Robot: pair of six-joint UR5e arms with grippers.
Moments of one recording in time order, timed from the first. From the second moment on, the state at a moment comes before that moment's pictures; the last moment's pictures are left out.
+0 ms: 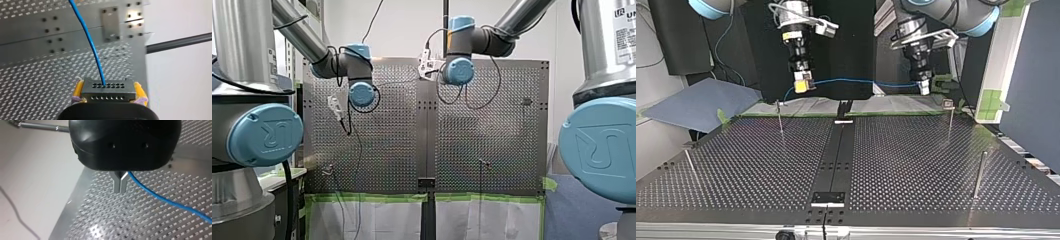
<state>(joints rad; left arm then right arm) -0.42 -1.48 -2.23 -2.40 -2.25 -1.86 2.39 -1.46 1.84 -0.55 1.84 1.70</state>
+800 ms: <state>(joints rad) -0.30 -1.32 -2.11 -2.60 -2.26 -1.91 2.39 -1.41 1.70 -0.47 1.73 1.65</state>
